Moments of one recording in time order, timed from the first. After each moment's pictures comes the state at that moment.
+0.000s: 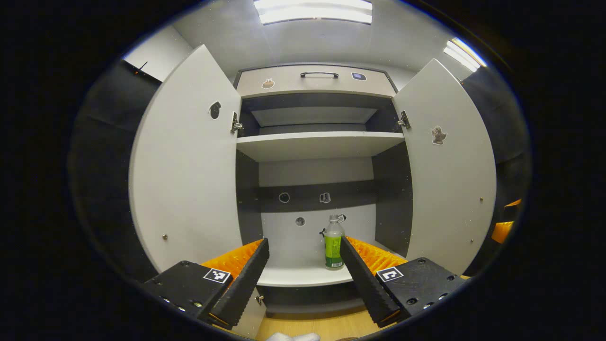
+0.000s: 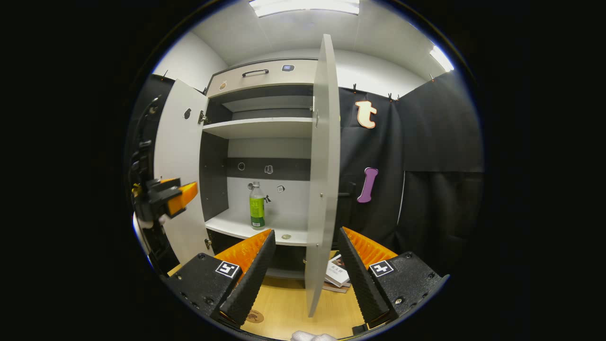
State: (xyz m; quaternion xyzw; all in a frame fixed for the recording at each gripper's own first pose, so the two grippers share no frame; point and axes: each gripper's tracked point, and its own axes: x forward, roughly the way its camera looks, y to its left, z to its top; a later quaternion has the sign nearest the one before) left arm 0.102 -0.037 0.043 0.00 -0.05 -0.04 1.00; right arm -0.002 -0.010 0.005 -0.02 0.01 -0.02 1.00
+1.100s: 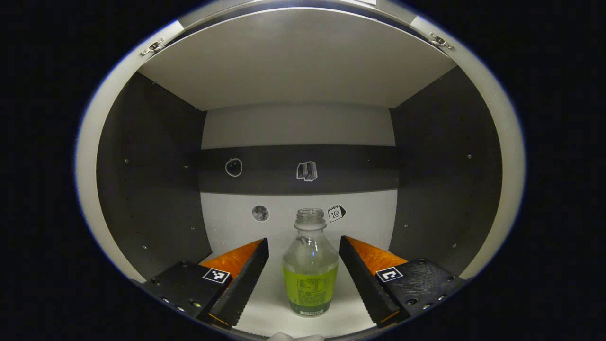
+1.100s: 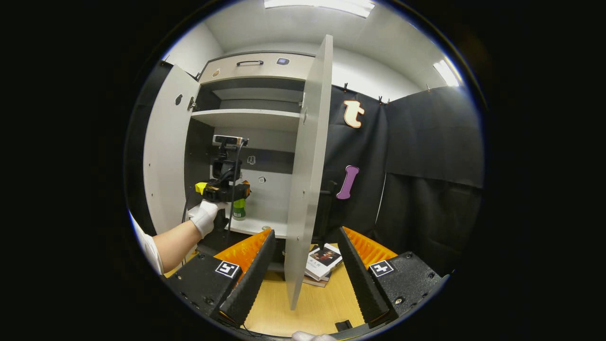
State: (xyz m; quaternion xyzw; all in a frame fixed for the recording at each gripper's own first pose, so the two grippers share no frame) left arm 0.358 -0.127 -0.049 -0.02 0.01 -0.04 1.00; right arm -0.014 -0.019 0.005 -0.05 0.03 -0.09 0.99
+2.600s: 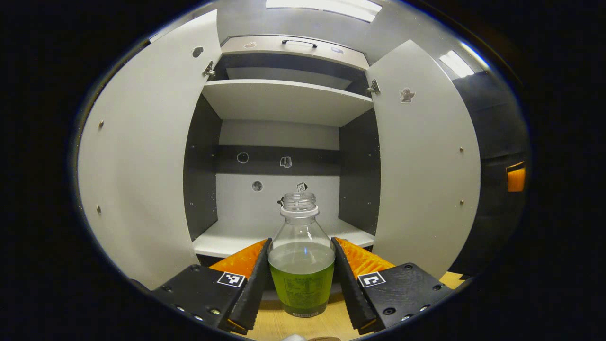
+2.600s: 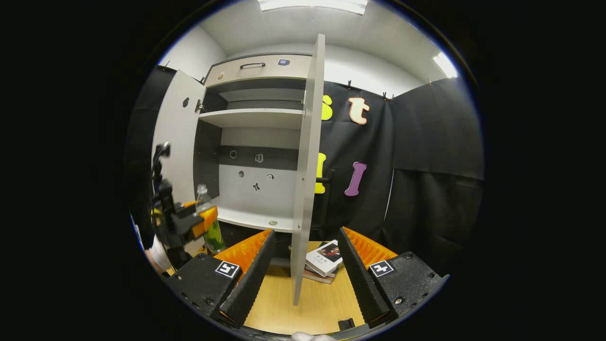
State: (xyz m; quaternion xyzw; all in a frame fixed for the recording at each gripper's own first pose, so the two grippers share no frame) left arm 0.095 -0.102 -0.098 -0.04 0.00 -0.14 0.99; right arm -0.030 -0.030 -0.018 -0.04 0.04 -0.05 1.00
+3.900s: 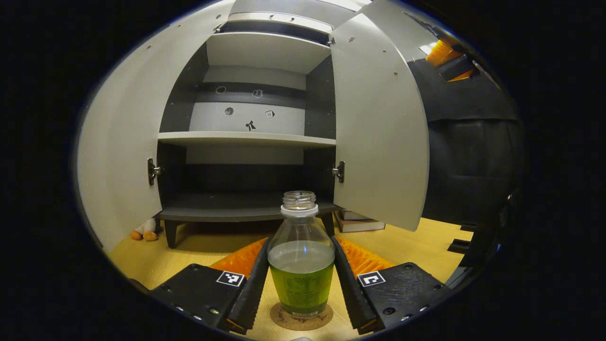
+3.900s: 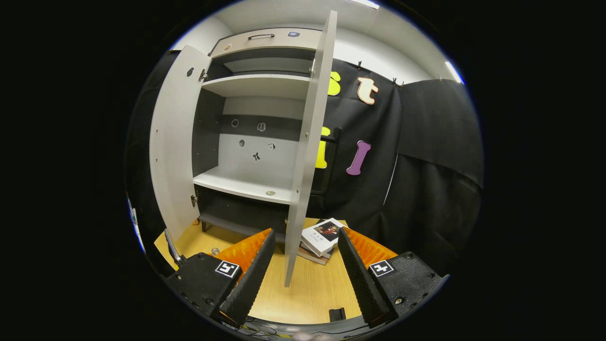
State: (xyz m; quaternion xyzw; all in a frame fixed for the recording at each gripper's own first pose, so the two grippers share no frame) left arm 0.021 -0.166 -0.342 -0.04 0.06 -0.22 0.97; right arm -0.026 -0.041 -0.071 -0.07 0.12 -0.05 0.99
